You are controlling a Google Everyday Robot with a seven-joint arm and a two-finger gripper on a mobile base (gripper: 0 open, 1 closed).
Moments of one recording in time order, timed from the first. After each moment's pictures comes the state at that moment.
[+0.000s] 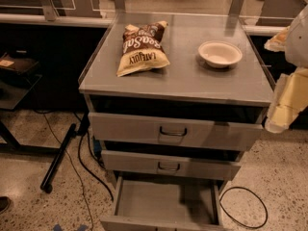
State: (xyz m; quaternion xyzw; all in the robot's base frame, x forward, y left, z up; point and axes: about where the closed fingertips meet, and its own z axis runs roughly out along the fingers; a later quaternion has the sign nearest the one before) arm 0.438 -0.216 0.977 -0.60 0.78 -0.04 0.16
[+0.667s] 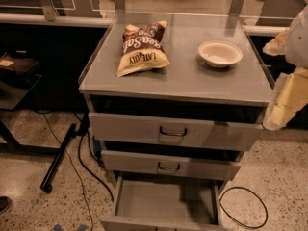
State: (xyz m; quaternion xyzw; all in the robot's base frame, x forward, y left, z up) arm 0.438 -0.216 0.977 -0.60 0.78 -0.04 0.16
